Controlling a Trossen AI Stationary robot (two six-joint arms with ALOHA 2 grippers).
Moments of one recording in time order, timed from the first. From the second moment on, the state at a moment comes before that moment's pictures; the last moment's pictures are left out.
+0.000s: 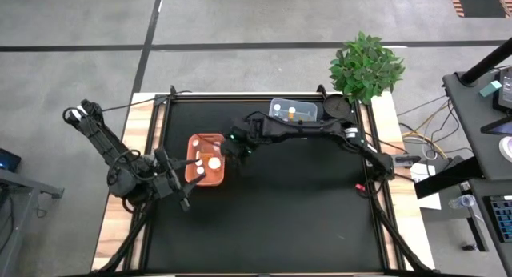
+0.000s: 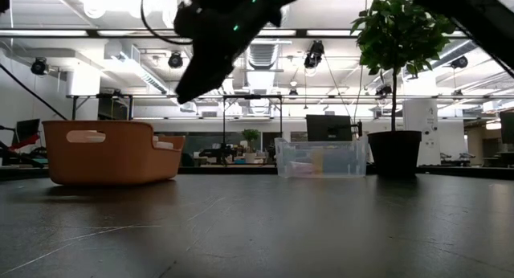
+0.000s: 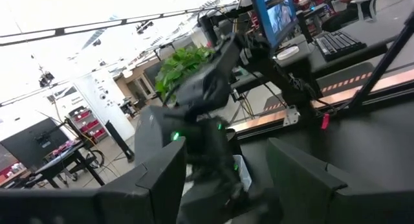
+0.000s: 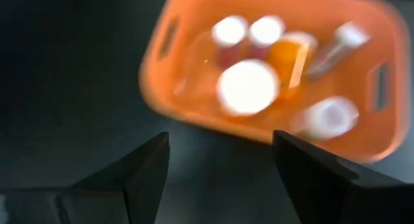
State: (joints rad) left arm -0.86 0.92 0.63 0.55 -1.27 0.68; right arm -0.11 2.29 2.11 -0.70 -0.26 -0.31
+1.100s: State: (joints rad) left arm -0.20 0.69 0.41 0.16 -0.06 0.35; right arm 0.26 0.95 0.47 0.28 0.20 -0.27
